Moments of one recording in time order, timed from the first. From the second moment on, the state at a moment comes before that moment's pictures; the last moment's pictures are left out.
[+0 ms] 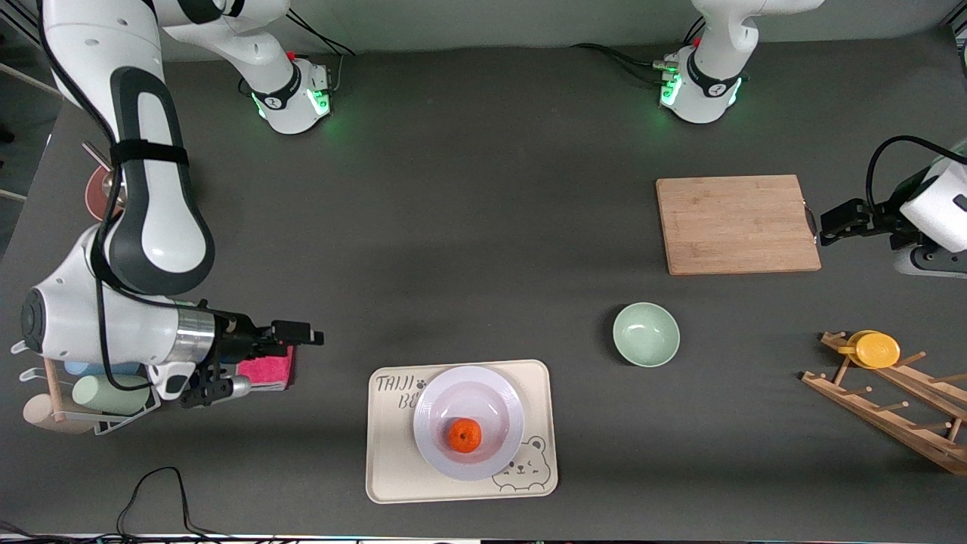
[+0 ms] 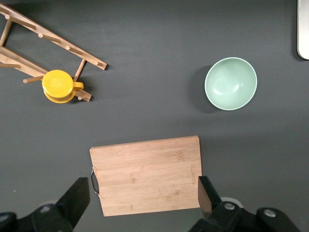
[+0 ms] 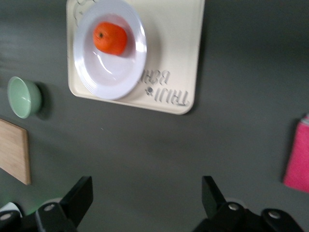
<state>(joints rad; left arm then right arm) -0.04 0.08 0.02 -1.59 0.01 1.61 0.07 0.30 0.51 -0.24 -1.46 0.59 1.84 -0.24</state>
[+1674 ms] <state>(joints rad) -0.04 0.08 0.02 -1.59 0.01 1.61 0.07 0.36 0.15 -0.32 -1.46 0.00 1.53 -0.12</state>
